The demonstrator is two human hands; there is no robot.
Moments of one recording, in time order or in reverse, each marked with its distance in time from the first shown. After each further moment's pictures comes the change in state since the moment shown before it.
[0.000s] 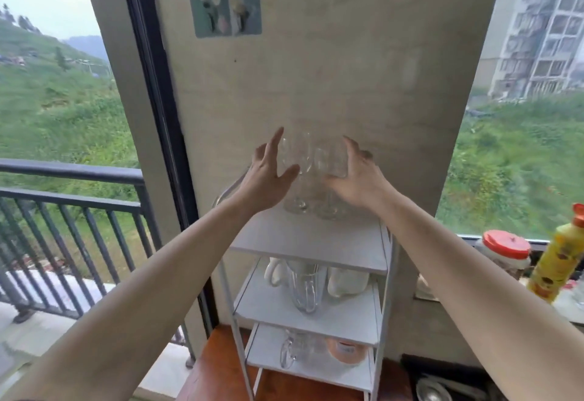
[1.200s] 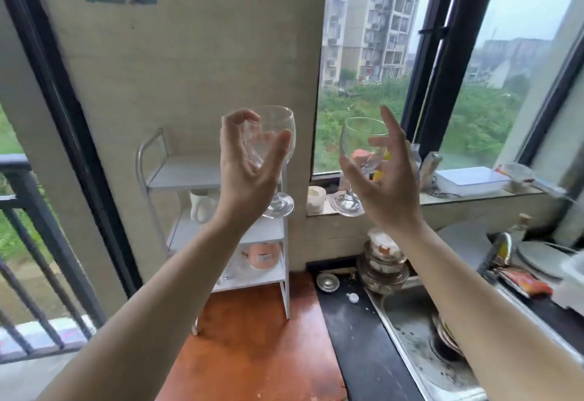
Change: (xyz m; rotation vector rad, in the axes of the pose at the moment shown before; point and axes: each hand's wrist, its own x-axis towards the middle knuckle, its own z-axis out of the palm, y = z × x) left_hand -0.218 0.153 0.005 -0.733 0.225 0.430; right_hand -0.308 0.004 -0.107 0.015 0.758 -0.102
